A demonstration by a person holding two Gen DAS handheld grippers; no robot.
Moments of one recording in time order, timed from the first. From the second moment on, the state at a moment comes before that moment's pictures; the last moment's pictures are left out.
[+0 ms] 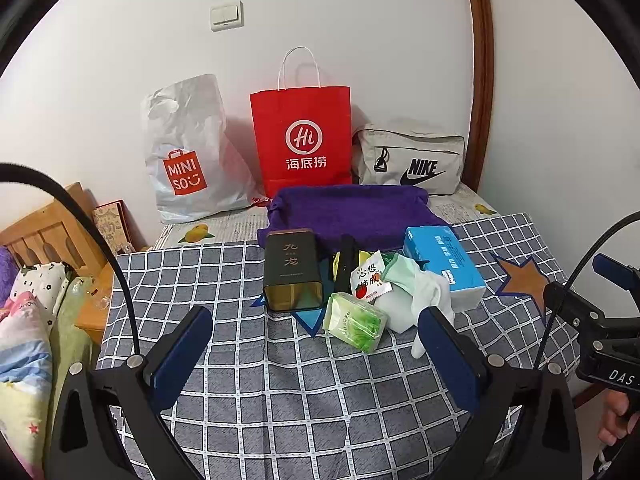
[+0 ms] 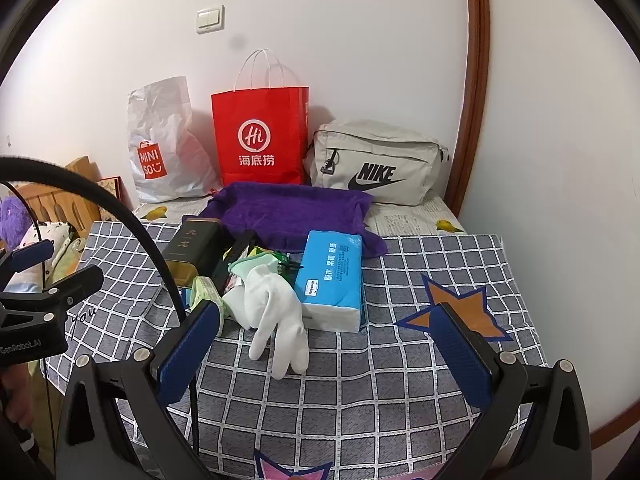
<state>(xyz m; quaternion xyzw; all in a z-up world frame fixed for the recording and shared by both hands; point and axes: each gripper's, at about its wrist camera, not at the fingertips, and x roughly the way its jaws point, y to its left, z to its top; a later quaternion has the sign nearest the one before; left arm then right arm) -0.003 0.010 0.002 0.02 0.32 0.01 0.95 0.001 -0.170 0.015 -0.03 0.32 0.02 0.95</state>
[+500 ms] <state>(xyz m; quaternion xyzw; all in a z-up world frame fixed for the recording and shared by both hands) -0.004 0.012 0.004 0.02 0.32 0.01 0.95 -0.002 -0.168 0.016 -0.03 0.32 0.02 0.95</state>
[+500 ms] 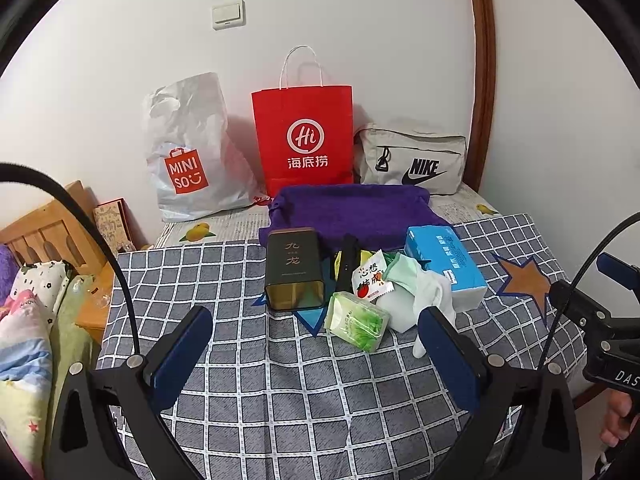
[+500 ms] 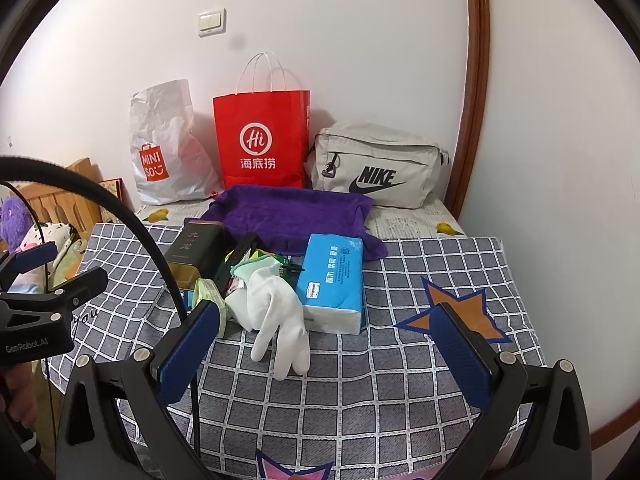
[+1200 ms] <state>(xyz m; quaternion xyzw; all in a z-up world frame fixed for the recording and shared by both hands) -0.003 0.010 0.003 0.02 0.32 0.01 0.95 -0.004 -0.167 0.019 -0.02 0.31 0.03 0.95</state>
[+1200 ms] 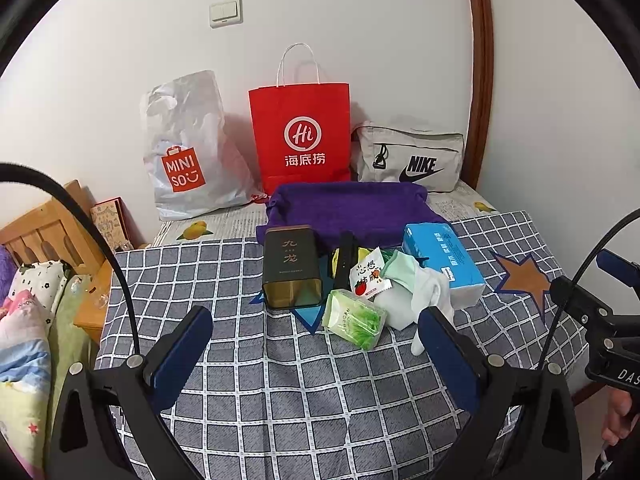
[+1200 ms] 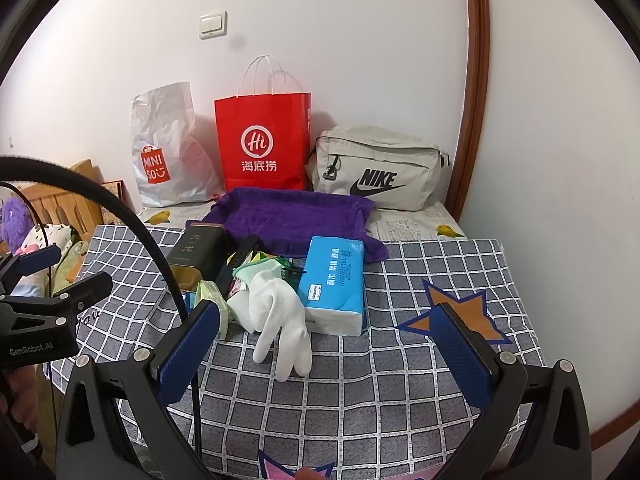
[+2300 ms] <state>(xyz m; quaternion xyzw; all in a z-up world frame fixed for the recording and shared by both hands) 0.032 0.043 -0.036 0.00 0.36 0.01 0.93 0.044 -0.169 -0.038 0.00 0.35 0.09 0.93</state>
